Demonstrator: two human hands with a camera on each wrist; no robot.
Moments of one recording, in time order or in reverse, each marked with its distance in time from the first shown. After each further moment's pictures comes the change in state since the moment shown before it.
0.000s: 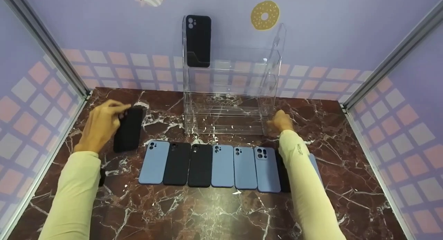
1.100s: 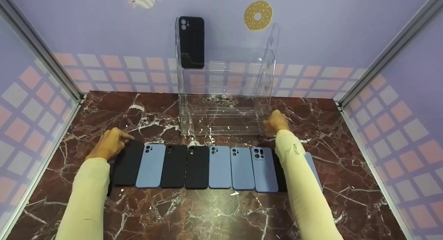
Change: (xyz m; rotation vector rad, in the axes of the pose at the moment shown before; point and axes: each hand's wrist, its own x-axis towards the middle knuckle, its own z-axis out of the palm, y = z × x) left_hand -0.023 -0.049 0.050 -0.020 -0.492 -0.285; right_hand 0.001 0.002 0.002 0.051 0.016 0.017
